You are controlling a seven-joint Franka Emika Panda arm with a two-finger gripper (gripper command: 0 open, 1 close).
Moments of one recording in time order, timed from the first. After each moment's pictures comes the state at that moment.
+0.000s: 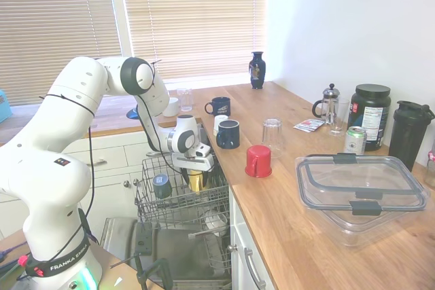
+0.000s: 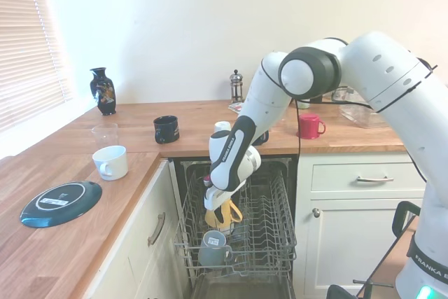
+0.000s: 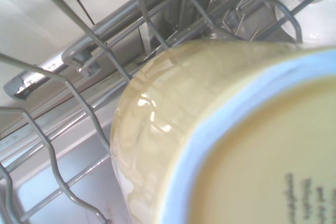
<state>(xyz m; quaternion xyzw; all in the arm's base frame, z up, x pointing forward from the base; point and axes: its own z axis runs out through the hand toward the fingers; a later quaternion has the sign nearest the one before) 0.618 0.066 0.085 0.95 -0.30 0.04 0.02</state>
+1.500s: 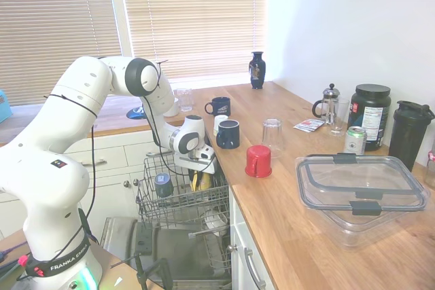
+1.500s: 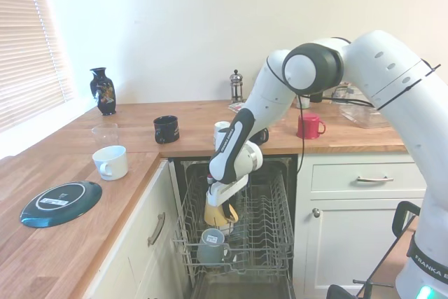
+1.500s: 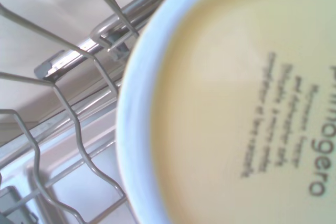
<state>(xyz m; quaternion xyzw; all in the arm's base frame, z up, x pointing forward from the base) 0.618 0.046 0.088 0.96 -0.29 0.01 -0.03</state>
